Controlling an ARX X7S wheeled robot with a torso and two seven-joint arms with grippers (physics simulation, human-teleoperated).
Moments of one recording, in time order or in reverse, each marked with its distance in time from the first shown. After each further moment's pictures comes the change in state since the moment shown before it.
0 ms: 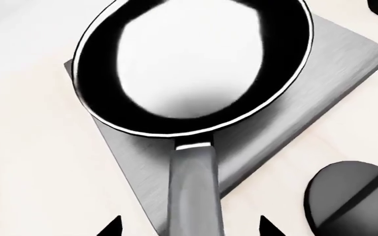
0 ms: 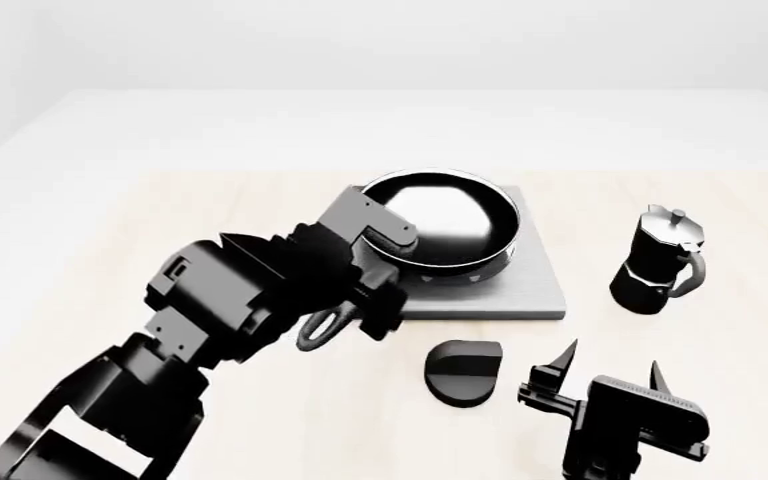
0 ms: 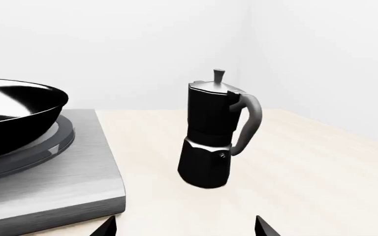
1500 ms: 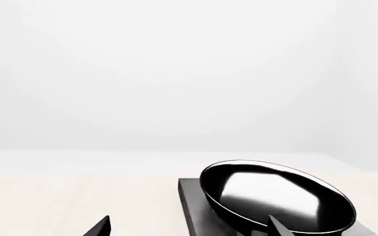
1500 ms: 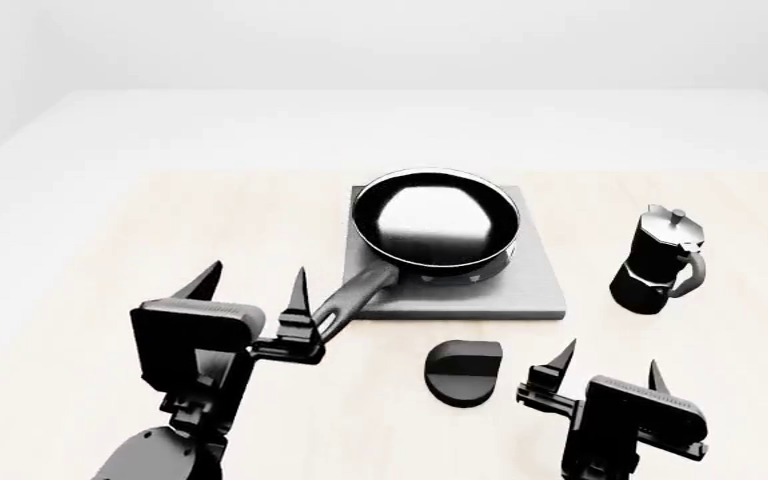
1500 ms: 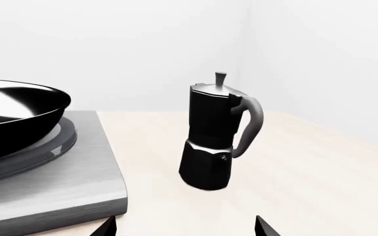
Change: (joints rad) left arm 0.894 -0.155 -0.489 0.648 0.120 0.882 -0.276; right arm 0.002 0.007 -0.018 -0.003 0.000 -0.002 0.014
